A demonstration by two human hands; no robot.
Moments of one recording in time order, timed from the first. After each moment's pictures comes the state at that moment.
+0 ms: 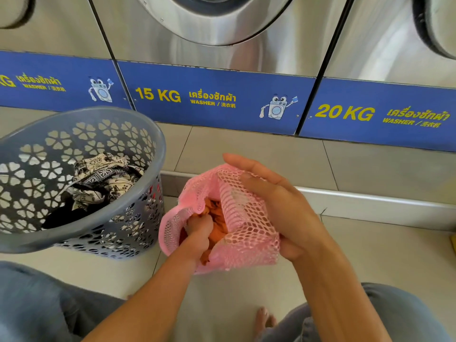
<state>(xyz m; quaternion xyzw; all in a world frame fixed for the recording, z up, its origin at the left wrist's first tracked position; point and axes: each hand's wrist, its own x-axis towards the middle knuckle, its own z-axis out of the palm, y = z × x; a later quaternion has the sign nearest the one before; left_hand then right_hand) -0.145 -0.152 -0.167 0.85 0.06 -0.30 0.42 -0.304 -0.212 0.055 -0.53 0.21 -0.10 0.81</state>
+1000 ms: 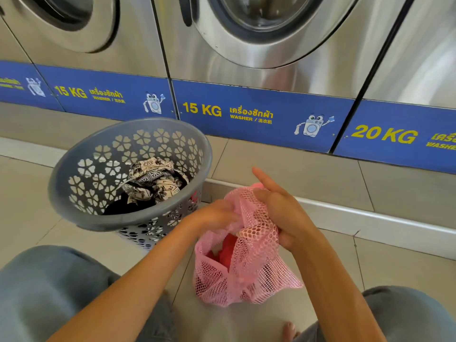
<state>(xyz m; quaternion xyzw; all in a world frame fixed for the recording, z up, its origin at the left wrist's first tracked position) -0.130 -0.073 -0.028 0.80 -0.27 -0.43 0.33 -0.250 -0.185 0.021 -0.58 0.29 -0.05 0.76</state>
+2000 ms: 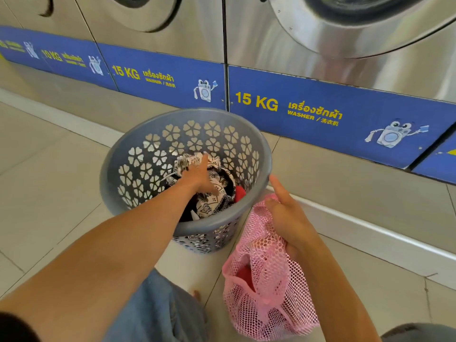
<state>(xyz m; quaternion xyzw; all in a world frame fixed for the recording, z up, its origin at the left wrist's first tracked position) 0.072 -0.002 -0.070 0.96 -0.11 -0.24 0.13 -0.138 -0.135 -0.020 -0.69 0.30 0.00 0.65</state>
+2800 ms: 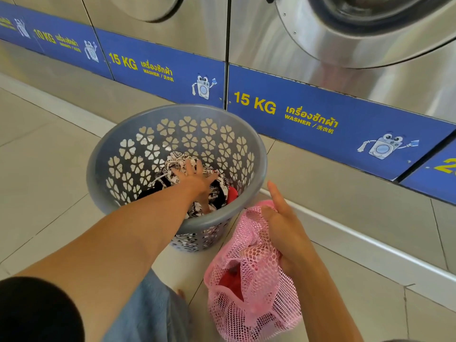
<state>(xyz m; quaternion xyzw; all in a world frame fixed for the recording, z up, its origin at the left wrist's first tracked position) 0.078 -0.026 -0.102 0.92 -0.19 -0.26 -0.20 -0.154 -0.130 -0.008 -0.67 0.33 0.01 0.67</state>
